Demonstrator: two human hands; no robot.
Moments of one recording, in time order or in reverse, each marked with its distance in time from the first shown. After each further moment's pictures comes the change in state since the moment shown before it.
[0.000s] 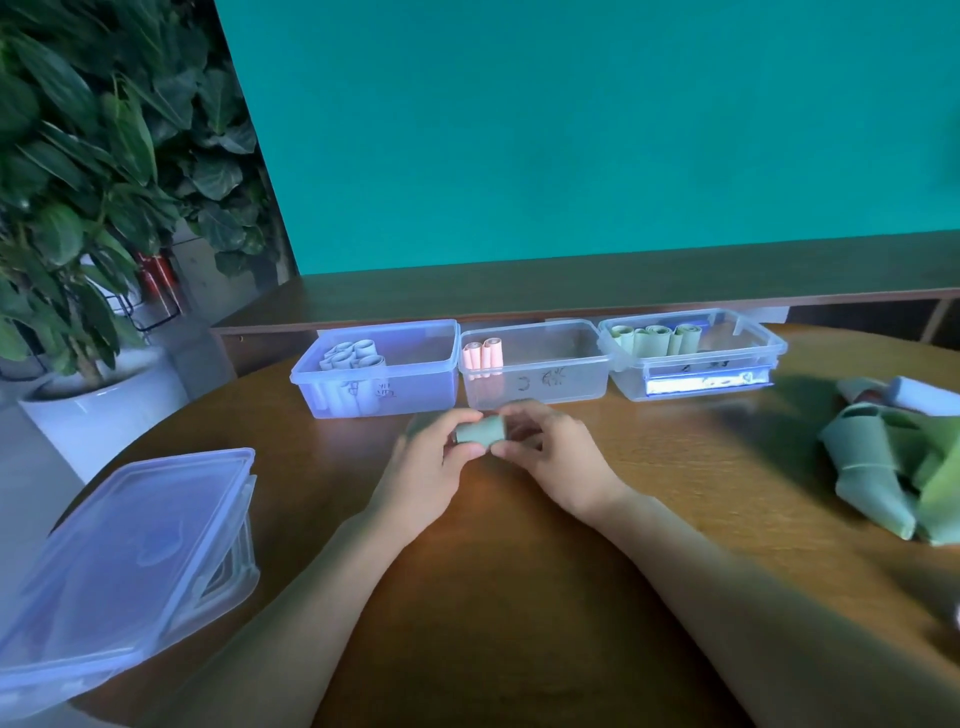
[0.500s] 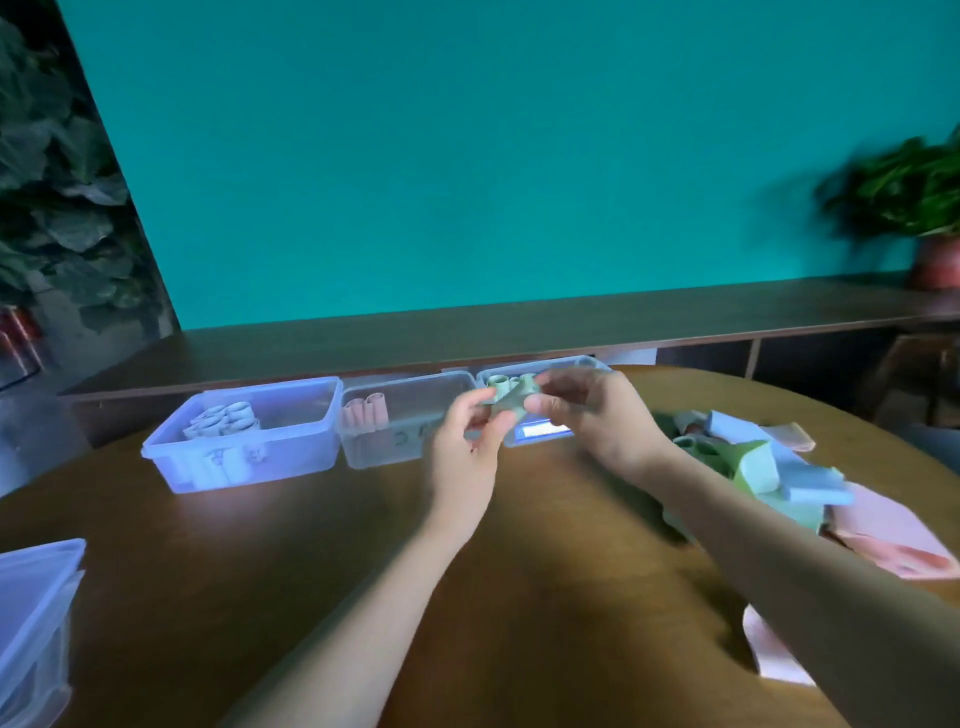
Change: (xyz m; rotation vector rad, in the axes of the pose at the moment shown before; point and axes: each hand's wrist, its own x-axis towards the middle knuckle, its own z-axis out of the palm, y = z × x) left_hand 0.039 0.158 0.096 -0.637 0.183 0.056; right_hand -0.031 -0.005 -0.185 0.035 0.238 0.072
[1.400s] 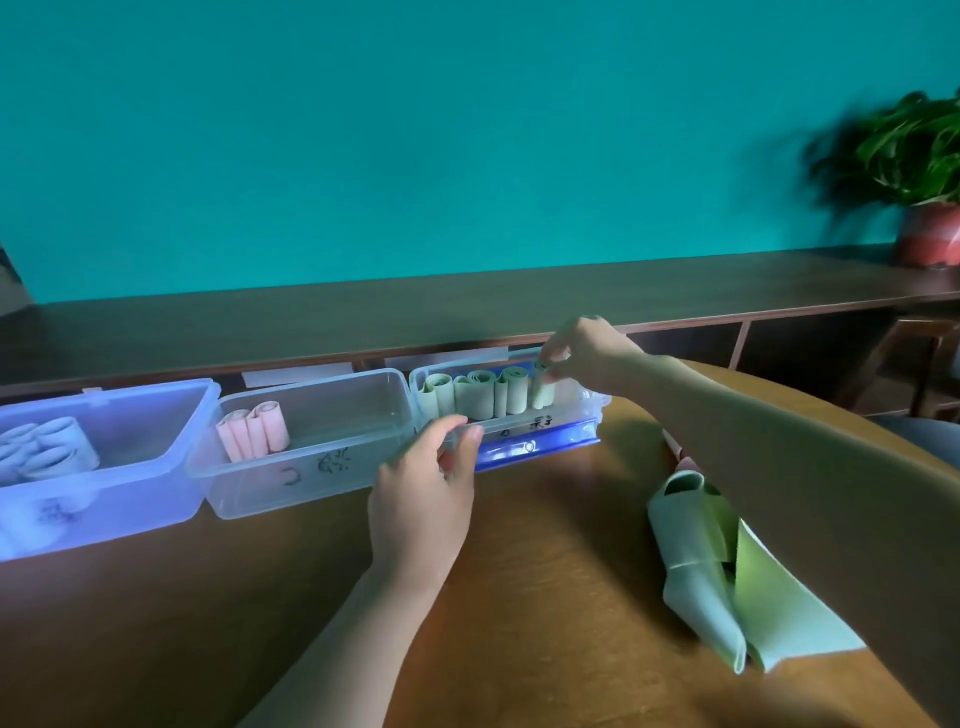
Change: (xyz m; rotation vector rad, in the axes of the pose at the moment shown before) left_hand 0.040 -0.071 0.059 0.500 0.057 0.167; right_hand 0.175 0.141 -0.064 -0.715 -0.151 0.192
